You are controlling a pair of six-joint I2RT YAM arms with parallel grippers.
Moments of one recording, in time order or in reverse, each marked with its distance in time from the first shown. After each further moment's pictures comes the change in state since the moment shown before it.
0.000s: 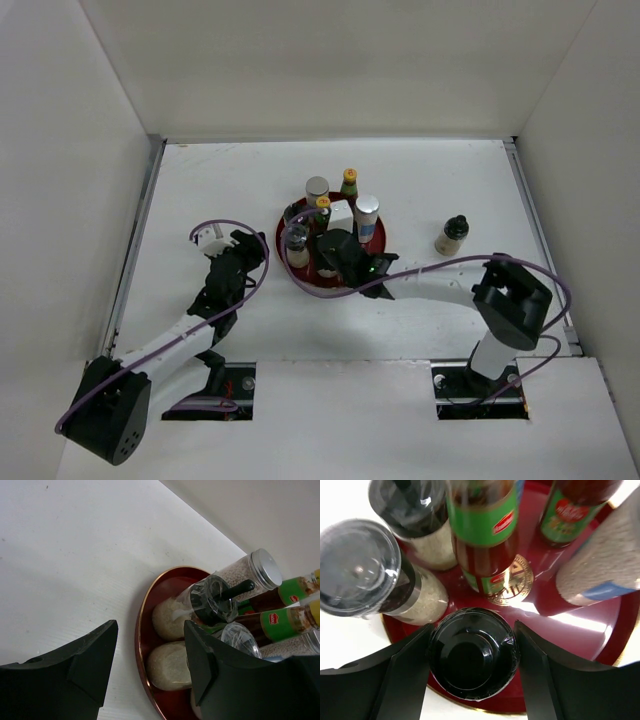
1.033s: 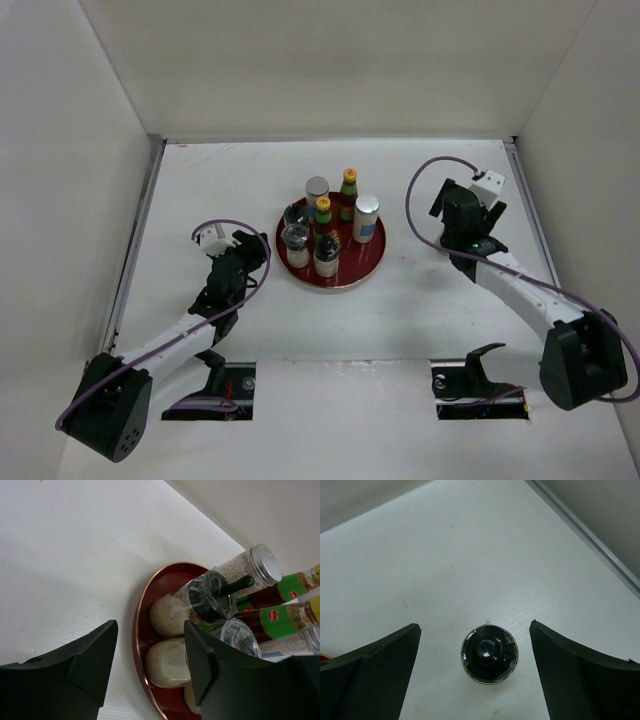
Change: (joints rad) left arm -0.006 0.016 0.000 0.007 0.010 -0.009; right arm -0.667 -0.456 -0.257 -0.039 0.180 -0.028
